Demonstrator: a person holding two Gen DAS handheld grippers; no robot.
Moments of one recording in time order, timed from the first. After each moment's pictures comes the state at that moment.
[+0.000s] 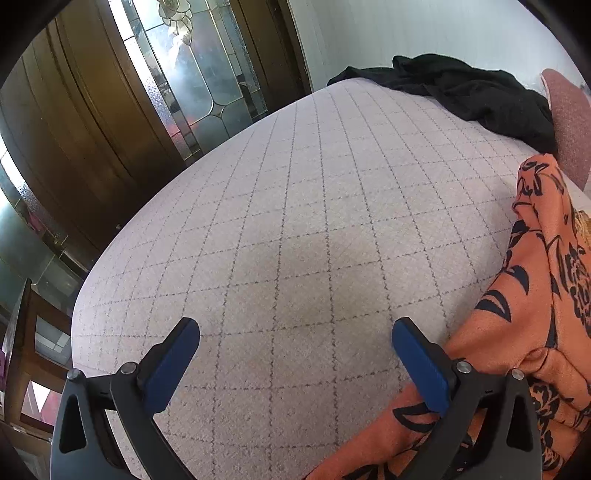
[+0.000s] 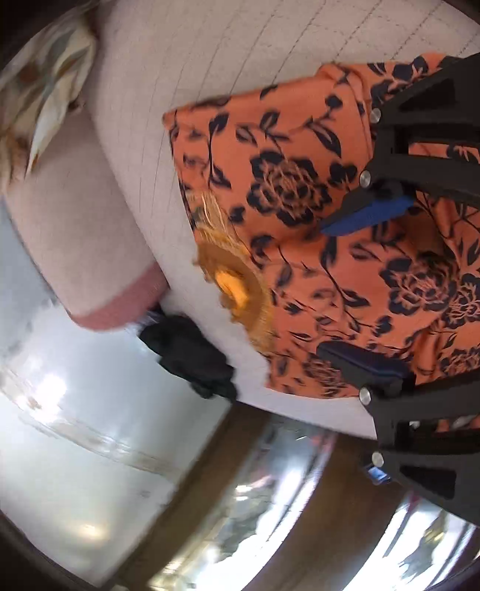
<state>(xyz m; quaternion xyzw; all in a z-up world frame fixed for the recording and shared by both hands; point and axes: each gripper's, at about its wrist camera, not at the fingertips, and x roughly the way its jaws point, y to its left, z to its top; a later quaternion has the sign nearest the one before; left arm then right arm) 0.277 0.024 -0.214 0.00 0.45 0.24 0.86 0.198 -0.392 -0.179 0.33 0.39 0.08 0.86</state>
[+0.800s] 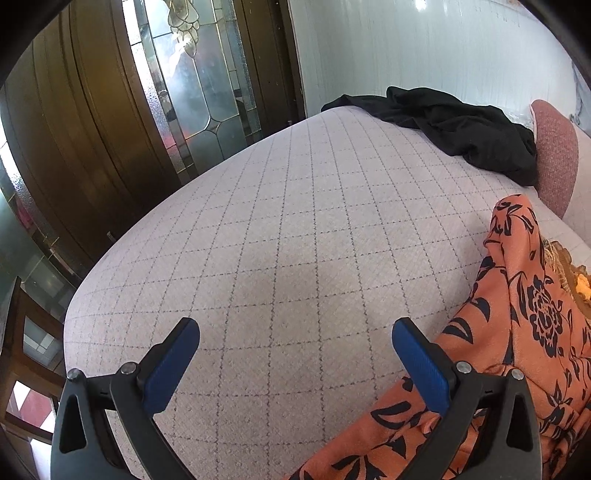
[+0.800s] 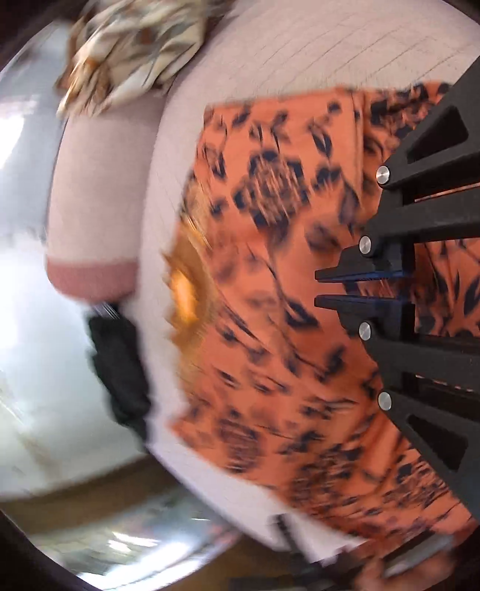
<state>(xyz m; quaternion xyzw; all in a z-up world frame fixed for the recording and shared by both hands) 0.270 0.025 -0.194 -0.03 0.42 0.22 0.88 0.190 -0.317 -0.197 0.11 0.43 -0.02 0.90</state>
